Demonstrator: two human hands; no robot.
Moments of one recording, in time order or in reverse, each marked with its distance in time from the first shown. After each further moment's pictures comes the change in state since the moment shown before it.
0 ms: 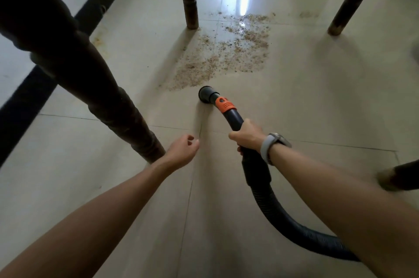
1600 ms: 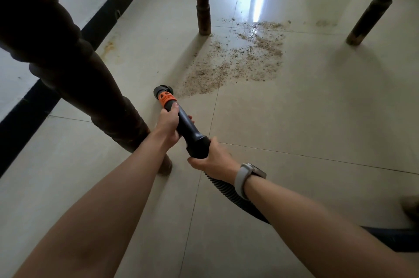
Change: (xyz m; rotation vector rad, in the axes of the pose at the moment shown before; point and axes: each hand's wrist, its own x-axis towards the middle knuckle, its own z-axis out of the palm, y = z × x) left_hand 0.065 0.027 -0.056 -1.149 0.298 -0.241; right_hand -0.018 -0.029 0.065 0.014 -0.194 -0.278
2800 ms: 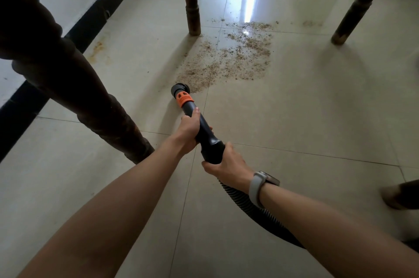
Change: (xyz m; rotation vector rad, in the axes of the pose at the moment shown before) left_hand -0.028 -0.034 0.051 0.147 -0.085 -0.092; right_hand -0.034 0.031 -0.025 -0.029 0.119 0.082
